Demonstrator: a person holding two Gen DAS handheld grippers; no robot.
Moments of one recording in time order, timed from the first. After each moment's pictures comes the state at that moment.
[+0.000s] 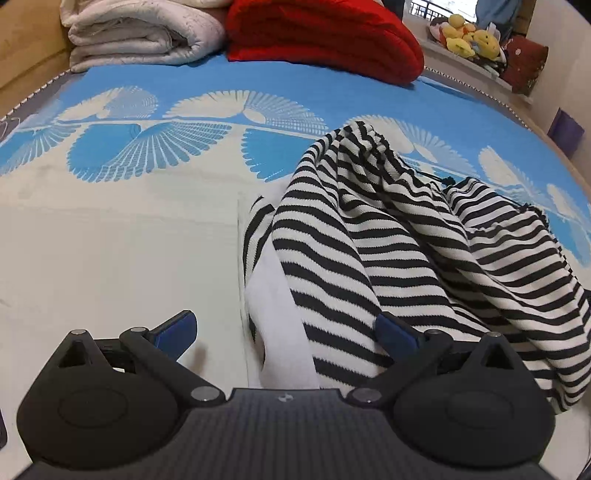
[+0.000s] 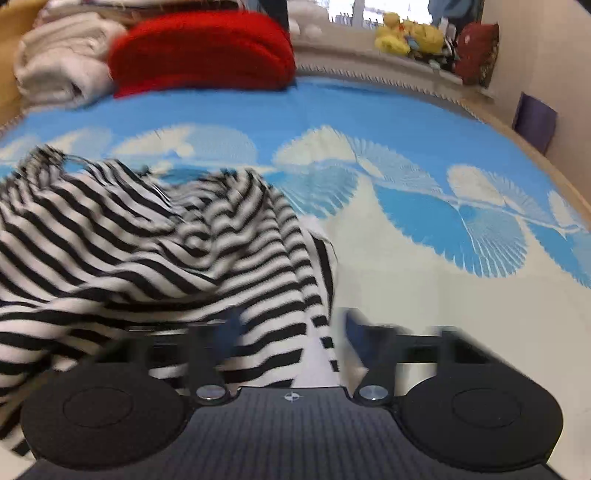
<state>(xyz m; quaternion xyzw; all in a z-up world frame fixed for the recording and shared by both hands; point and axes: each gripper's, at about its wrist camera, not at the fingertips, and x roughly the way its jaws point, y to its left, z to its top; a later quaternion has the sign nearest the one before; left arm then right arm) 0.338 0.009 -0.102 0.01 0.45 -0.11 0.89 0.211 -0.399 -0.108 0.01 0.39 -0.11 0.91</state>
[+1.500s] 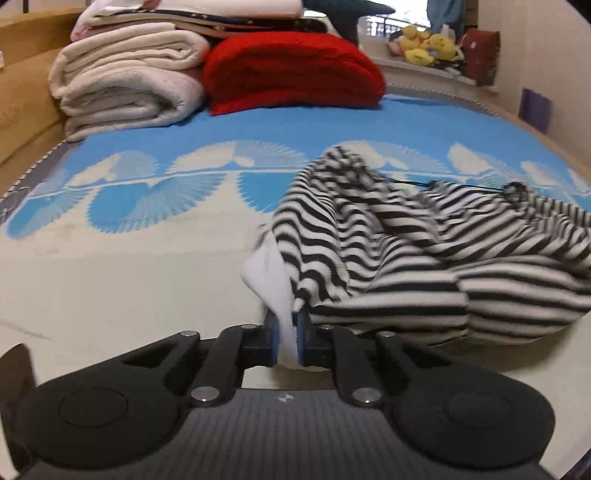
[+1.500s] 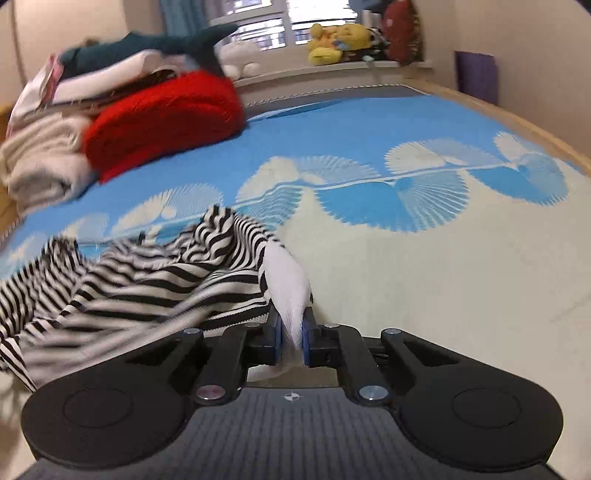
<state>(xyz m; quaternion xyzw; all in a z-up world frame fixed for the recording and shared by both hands) 0.273 0.021 -0.082 0.09 0.37 -0.13 0.92 0.105 -0.440 -0.064 0.16 0.32 -0.14 0.92</state>
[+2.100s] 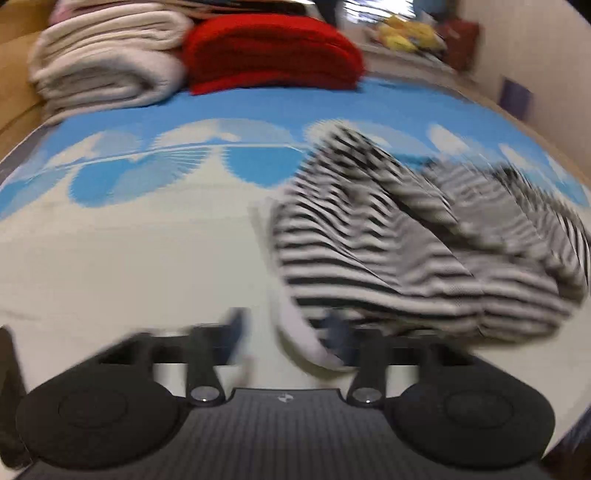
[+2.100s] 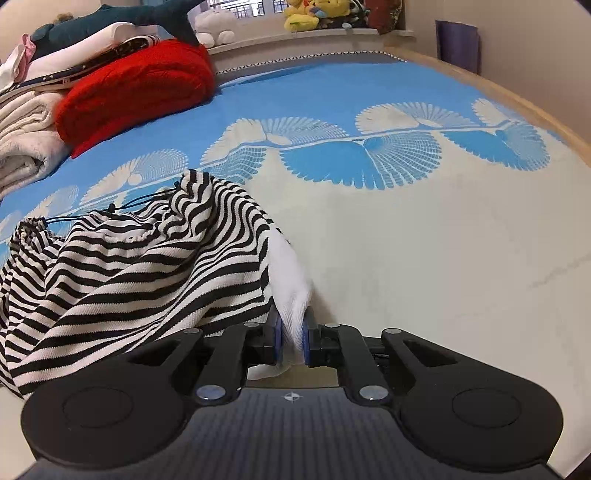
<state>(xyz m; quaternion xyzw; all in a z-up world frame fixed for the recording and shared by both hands) 0.266 0.033 -0.099 0.09 0.40 -0.19 0.89 0.103 -0.450 -0.082 0.15 0.37 -0.17 0.90</state>
